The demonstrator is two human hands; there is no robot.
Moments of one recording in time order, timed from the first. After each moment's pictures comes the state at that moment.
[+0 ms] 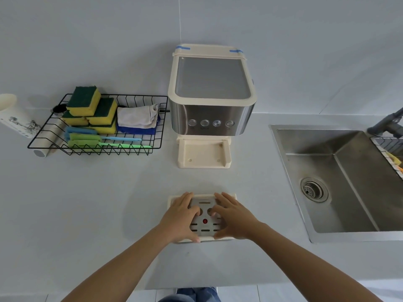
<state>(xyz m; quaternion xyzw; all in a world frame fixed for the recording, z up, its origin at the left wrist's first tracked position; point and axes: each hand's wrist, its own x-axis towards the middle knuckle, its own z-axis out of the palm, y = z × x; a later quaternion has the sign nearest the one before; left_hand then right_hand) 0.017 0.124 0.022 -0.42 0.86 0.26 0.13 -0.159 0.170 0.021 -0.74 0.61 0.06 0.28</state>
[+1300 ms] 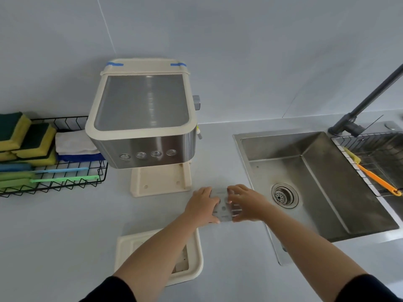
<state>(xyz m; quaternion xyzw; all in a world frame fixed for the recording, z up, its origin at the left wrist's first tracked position) -0.170 0.062 0.001 -0.33 0.91 0.21 0.13 -0.328 0.122 0.018 -0.72 0.65 0.12 0.20</state>
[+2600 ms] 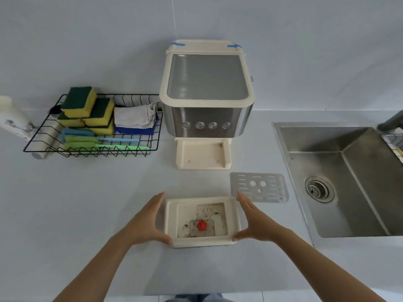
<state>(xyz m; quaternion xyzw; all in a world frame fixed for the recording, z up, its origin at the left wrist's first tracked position) 0.082 0.101 0.016 -0.53 0.73 0.43 0.06 -0.209 0.178 0.015 -0.60 0.67 -0.03 0.44</state>
